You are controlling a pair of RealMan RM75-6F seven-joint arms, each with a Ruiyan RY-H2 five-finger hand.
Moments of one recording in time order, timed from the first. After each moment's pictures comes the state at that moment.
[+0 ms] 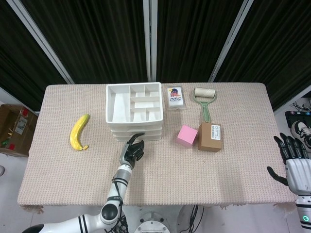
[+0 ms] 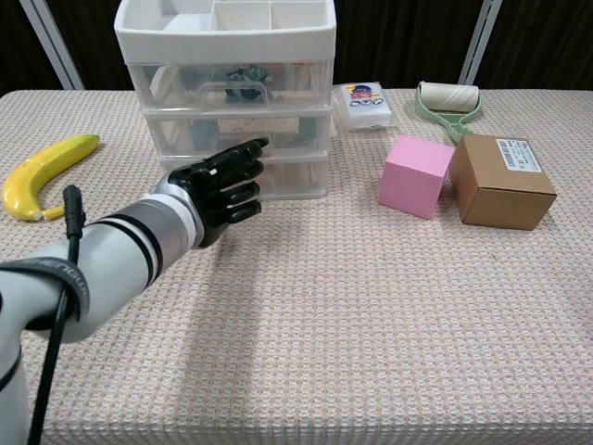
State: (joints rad) left arm -0.45 -2.13 -0.58 -1.54 0.77 0.94 -0.58; right arm 0.05 -1.08 0.06 -1.61 -1.55 1.55 0.00
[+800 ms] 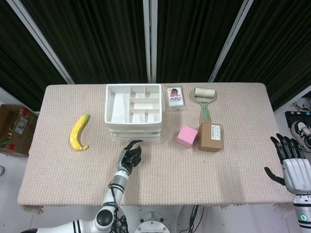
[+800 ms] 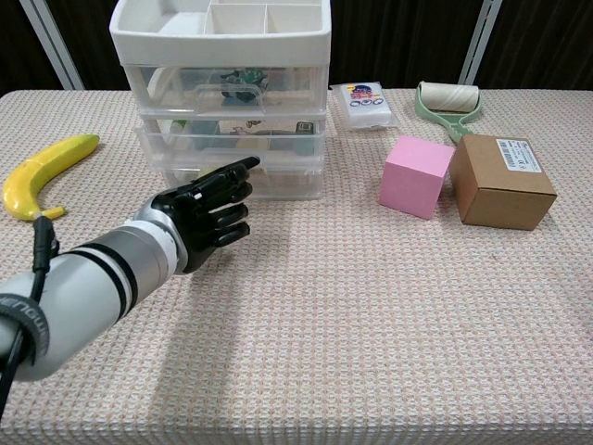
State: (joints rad) left arm -0.39 -2.08 -0.49 -1.60 0.80 0.94 -0.62; right arm 0.06 -1.08 0.06 -1.61 -1.55 1.53 0.00
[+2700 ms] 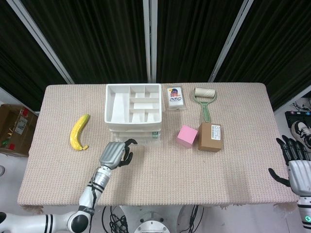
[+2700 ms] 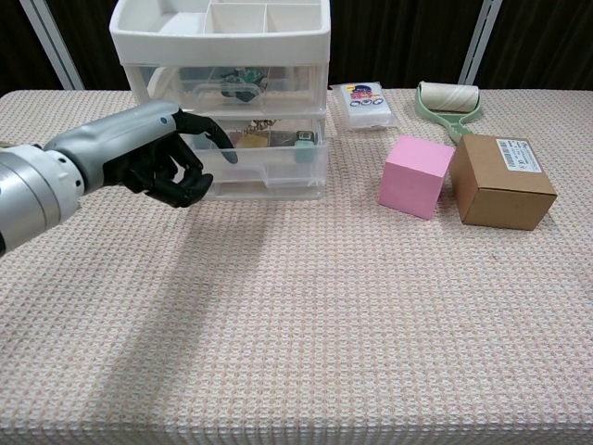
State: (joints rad) left arm -0.55 -1.67 -0.24 -1.80 1.05 1.10 0.45; right arm 0.04 -1.11 0.06 -1.53 -1.54 1.54 0.09
